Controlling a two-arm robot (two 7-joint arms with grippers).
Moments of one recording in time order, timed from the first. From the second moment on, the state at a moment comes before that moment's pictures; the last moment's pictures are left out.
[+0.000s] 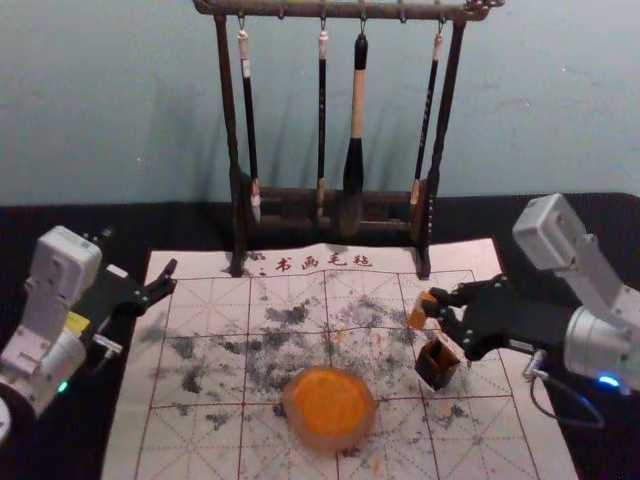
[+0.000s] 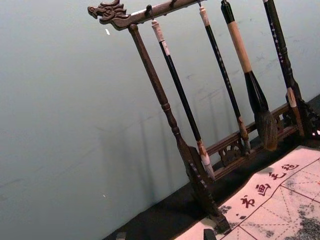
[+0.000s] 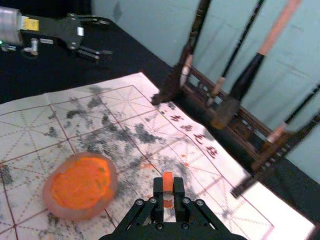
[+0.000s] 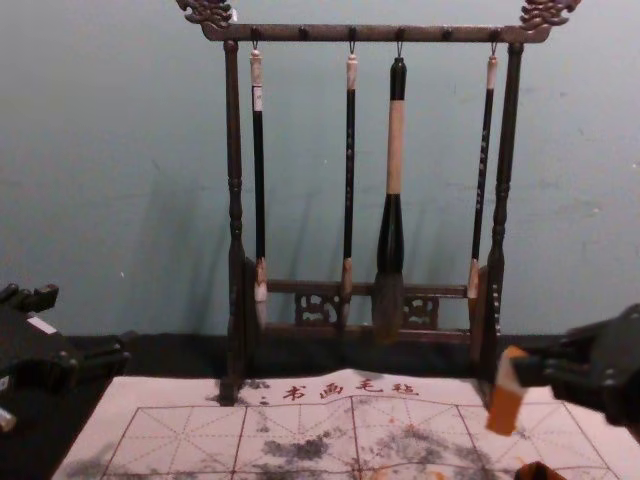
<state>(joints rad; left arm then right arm) -0.20 0.60 0.45 -1.41 -0.25 -0.12 0.03 0.24 0.68 -0.45 -1.69 0.34 0.26 0.51</state>
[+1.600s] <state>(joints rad) -0.20 0.60 0.45 -1.41 -0.25 -0.12 0.03 0.15 0.71 -0.40 -1.70 0.40 0.32 0.51</state>
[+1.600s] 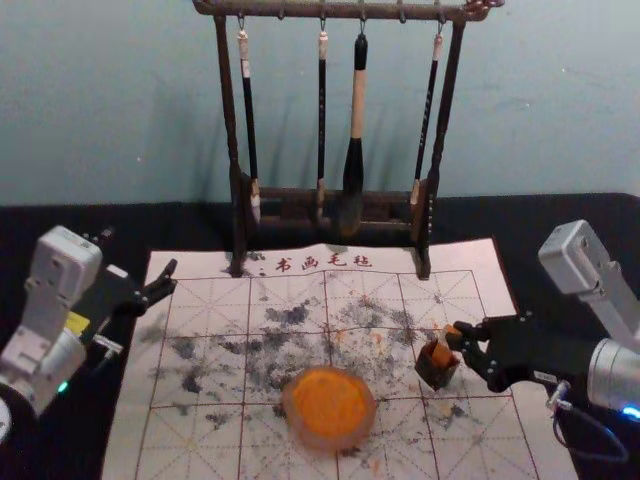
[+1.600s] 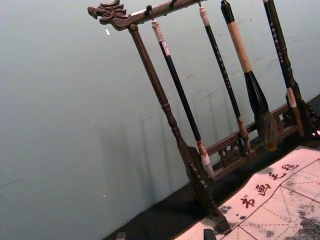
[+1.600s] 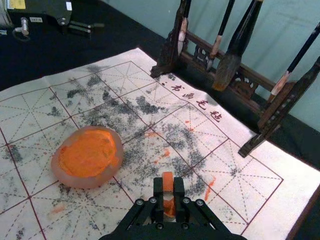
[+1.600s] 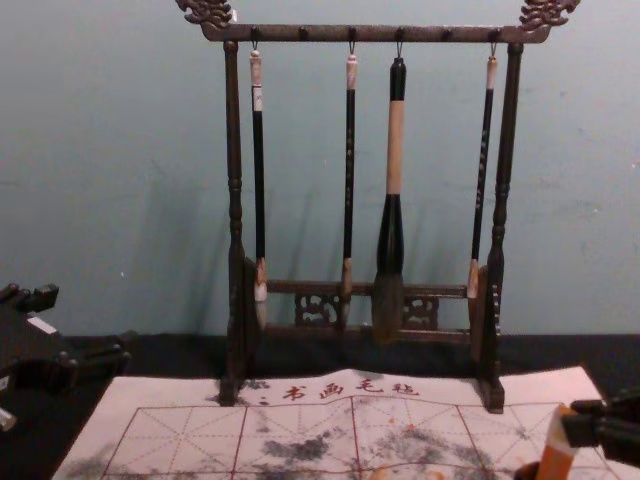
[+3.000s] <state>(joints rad) -0.20 0.60 0.45 -1.41 -0.25 -0.12 0.03 0.18 0.69 -0.44 -1.63 0.36 0.32 0.52</state>
